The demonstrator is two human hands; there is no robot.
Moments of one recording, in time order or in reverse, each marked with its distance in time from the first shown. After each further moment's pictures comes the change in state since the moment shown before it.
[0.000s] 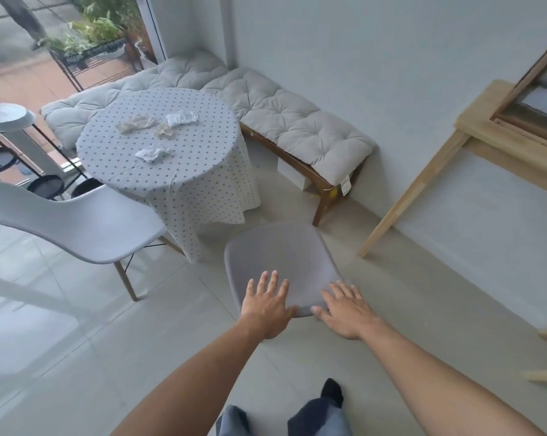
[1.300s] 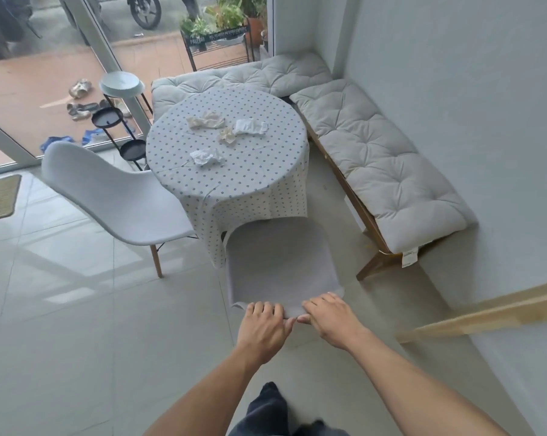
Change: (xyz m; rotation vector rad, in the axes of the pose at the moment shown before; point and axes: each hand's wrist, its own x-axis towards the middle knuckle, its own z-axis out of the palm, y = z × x) left_hand 0.168 0.009 -0.059 -0.062 0.274 -0.413; right_hand 0.242 0.049 -0.147 -0.304 0.130 -0.694
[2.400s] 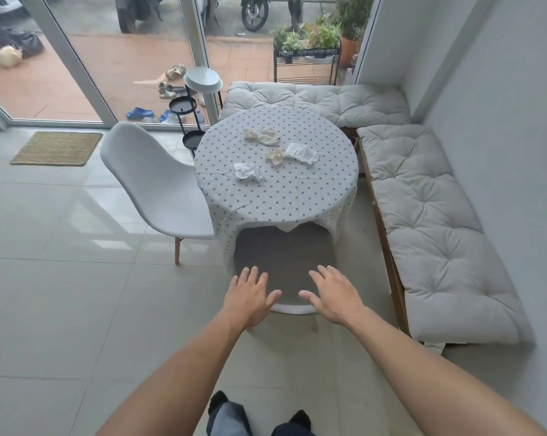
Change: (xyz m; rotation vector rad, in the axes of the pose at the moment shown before) left_hand 0.142 -0.052 -0.061 -0.395 -0.131 -0.490; right_hand 0.159 0.110 -0.105 0.041 -0.033 -0.057
